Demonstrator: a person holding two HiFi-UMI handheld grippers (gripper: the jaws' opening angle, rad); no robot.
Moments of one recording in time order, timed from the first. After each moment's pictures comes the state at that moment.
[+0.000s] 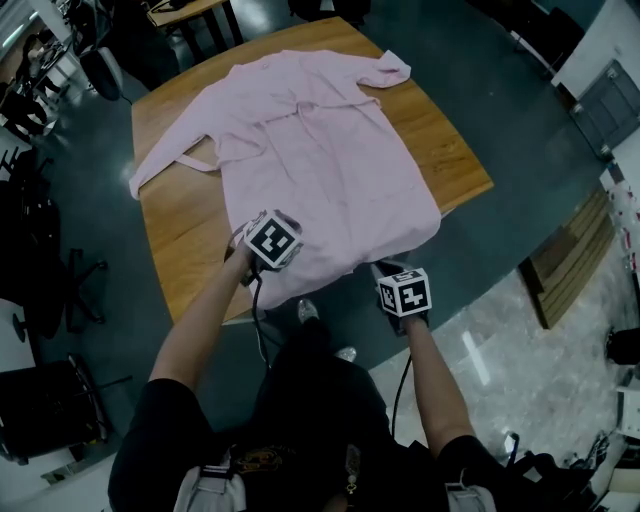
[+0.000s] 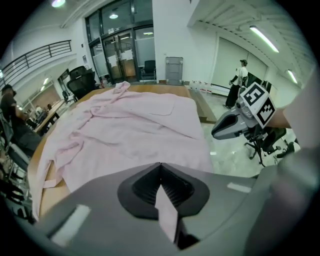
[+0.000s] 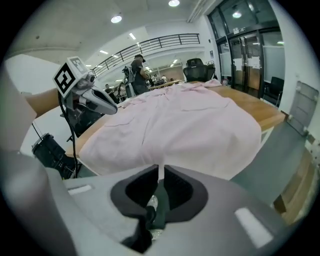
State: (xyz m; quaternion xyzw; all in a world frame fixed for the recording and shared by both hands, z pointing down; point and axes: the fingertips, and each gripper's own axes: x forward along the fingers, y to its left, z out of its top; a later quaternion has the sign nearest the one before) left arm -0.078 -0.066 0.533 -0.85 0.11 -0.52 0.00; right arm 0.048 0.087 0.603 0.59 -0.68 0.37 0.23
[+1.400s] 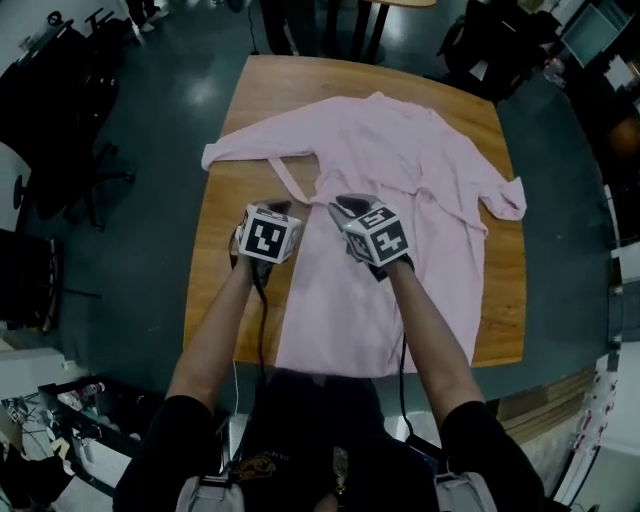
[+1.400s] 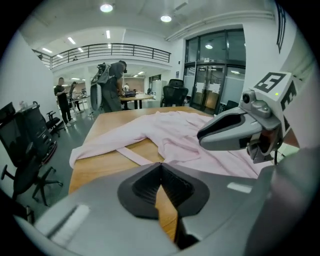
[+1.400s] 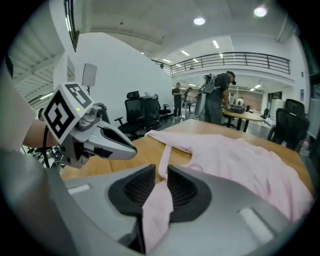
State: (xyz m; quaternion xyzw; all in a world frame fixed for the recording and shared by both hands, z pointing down) left arm -0.262 -0.305 0.495 -0.79 0.50 -0.31 -0.20; right arm -0.177 -0.307 0.481 0.30 -0.90 0.13 0.29
